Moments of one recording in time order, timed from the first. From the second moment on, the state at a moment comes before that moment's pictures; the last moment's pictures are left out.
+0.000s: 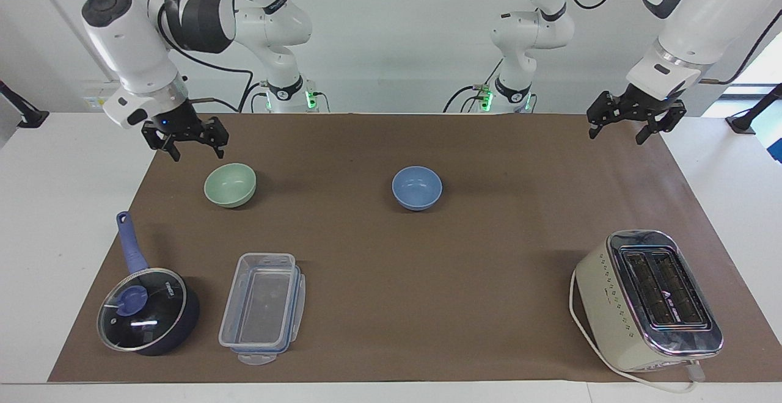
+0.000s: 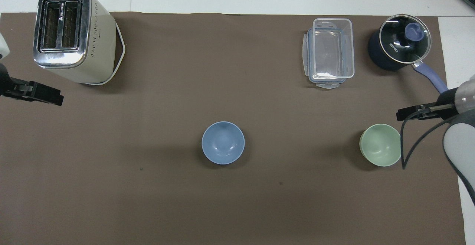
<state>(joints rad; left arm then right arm) -0.07 0.03 0.01 -1.54 -0.03 1.55 0.15 -0.04 -0.05 -0.08 -1.97 -0.01 1.91 -0.20</state>
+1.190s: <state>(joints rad) -0.07 0.03 0.01 -1.54 -0.03 1.55 0.15 -0.14 0.05 -0.08 -2.26 0.02 2.26 -0.26</state>
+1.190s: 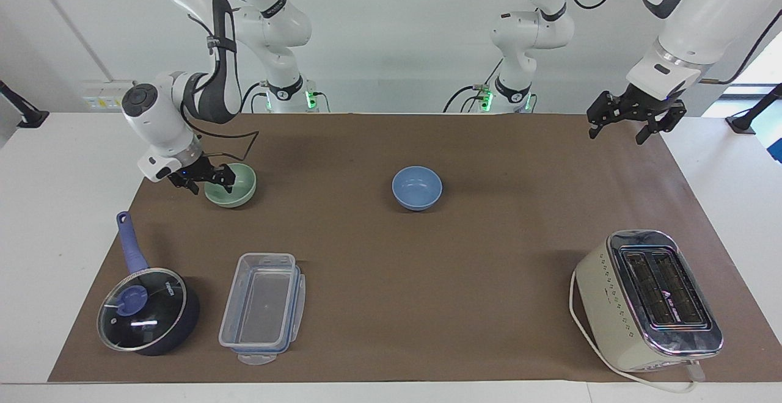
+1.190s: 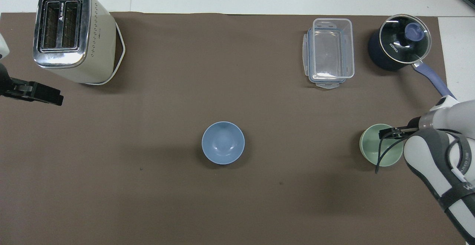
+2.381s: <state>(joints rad) -0.07 0.03 0.01 -1.54 -0.02 1.54 0.15 -0.06 0.05 -0.03 -1.96 0.06 1.97 -0.31</state>
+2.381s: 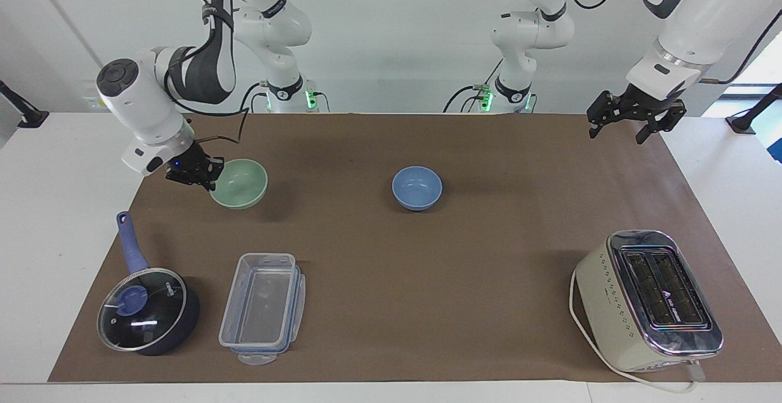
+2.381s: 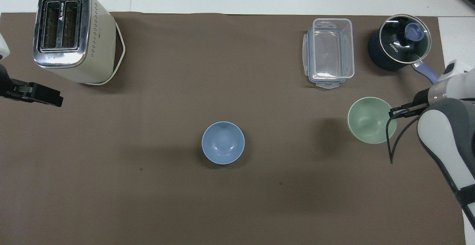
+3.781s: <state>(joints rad) -0.06 0.01 0.01 -1.54 -0.02 1.54 0.15 0.53 0.22 0.01 -1.80 0.16 2.08 0.47</state>
